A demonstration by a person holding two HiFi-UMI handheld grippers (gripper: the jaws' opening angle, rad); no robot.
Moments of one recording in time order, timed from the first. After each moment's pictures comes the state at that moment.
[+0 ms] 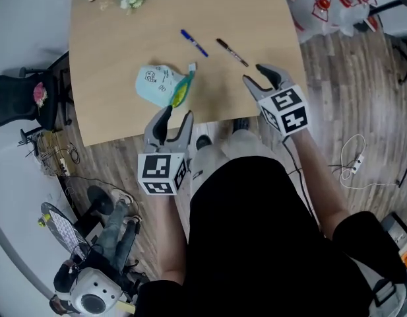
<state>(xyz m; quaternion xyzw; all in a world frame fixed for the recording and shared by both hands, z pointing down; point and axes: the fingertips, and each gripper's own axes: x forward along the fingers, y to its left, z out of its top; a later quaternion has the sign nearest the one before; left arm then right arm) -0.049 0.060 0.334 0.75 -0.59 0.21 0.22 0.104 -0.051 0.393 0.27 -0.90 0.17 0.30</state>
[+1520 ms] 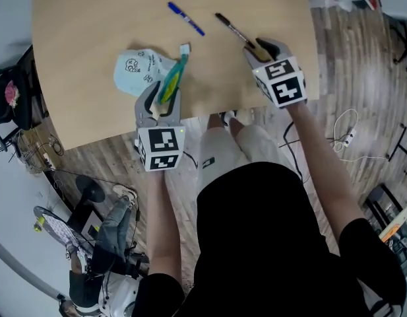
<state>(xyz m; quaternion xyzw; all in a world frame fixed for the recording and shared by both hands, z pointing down) -0.098 0.025 0.461 0.74 -0.53 0.37 0.18 0.087 -0.098 0.501 0.31 -0.84 0.17 0.41</state>
